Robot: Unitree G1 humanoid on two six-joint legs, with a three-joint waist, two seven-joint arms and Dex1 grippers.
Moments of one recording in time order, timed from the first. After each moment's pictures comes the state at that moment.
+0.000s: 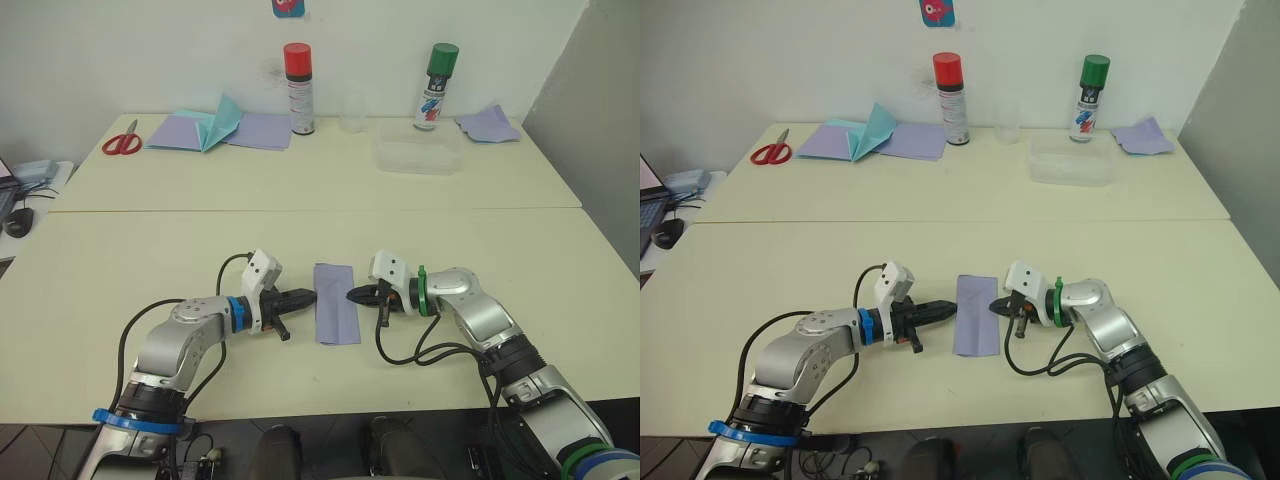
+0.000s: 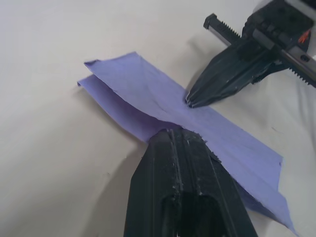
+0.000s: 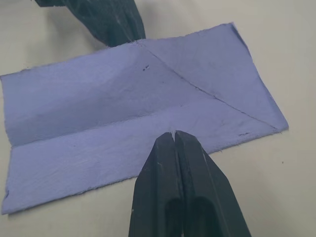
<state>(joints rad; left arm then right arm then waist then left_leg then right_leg) -0.31 0.51 -0.07 -0.02 -0.45 0.62 -0.89 -0.56 -0.37 0.36 0.28 0.05 0.26 1.01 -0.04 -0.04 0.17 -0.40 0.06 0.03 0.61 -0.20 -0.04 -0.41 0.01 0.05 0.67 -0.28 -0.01</state>
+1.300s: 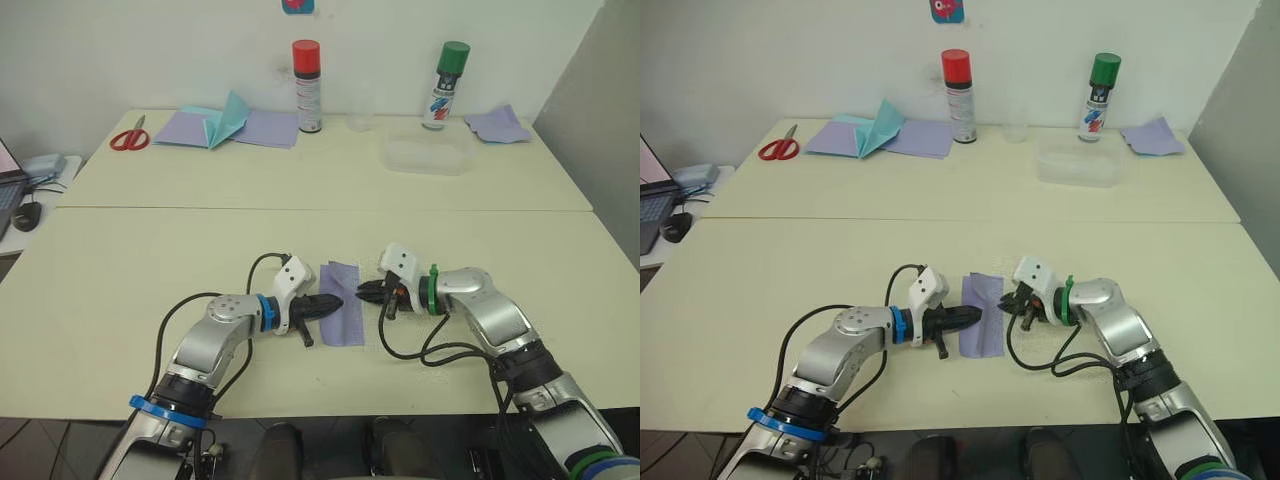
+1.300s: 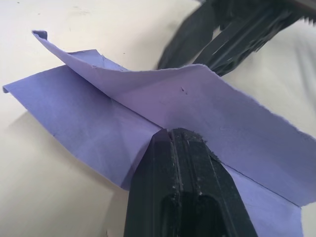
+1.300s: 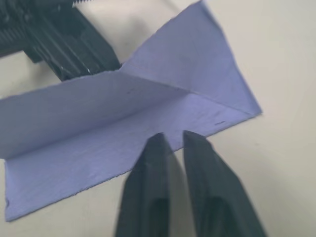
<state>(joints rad) -0.35 0.44 -0.21 0.05 -0.28 0.47 -0.91 -0.52 -0.41 0.29 0.05 0.10 0.54 0.95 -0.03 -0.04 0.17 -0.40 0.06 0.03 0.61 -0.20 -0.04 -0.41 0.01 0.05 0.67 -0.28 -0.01</state>
